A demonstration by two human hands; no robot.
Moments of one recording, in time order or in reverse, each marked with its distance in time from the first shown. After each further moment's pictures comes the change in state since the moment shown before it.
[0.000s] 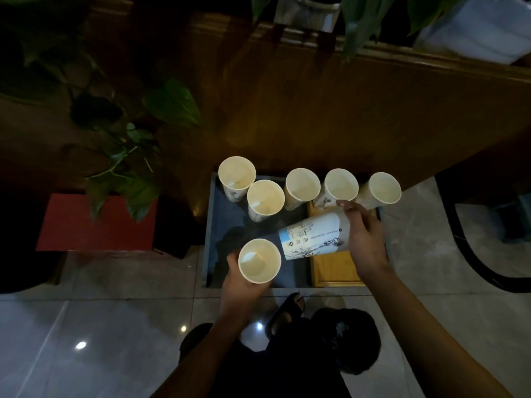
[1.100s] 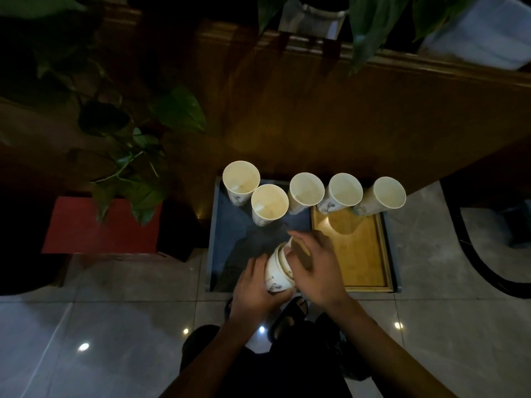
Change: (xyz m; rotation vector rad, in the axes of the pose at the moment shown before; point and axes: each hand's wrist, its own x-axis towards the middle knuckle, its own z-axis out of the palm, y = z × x) left_hand -0.009 0.026 0.003 0.256 -0.101 0.295; right_hand -0.046 0.038 0.054 -0.520 -0.209 -0.399
